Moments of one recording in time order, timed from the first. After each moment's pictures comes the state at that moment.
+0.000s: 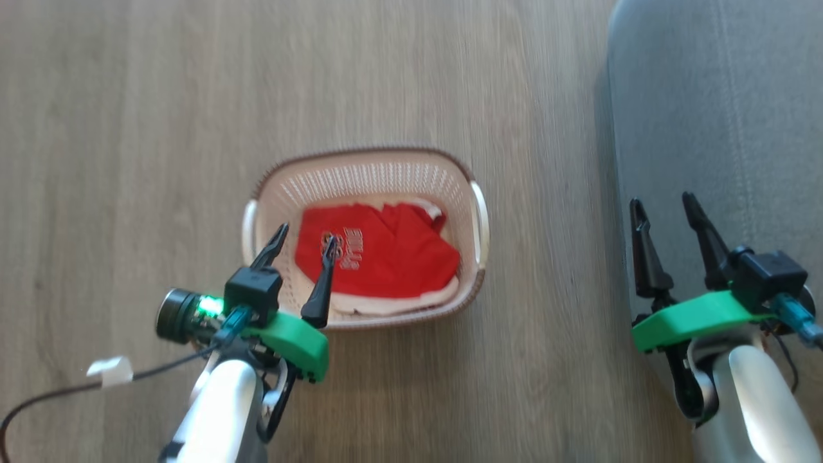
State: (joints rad) left arm -0.26 0.05 -0.26 0.36 -0.08 0.01 -0.26; right arm -0.19 -0.09 0.00 0.25 0.21 0.13 -0.26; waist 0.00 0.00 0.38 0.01
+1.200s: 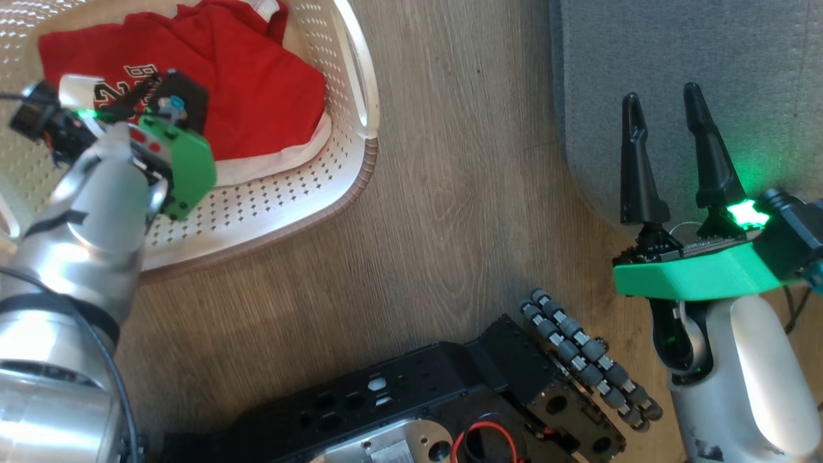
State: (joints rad) left arm -1.07 0.20 -0.48 1.26 0.15 -0.06 -0.22; right arm -0.28 -0.05 0.09 -0.02 0.30 0.12 -0.27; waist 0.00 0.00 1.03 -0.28
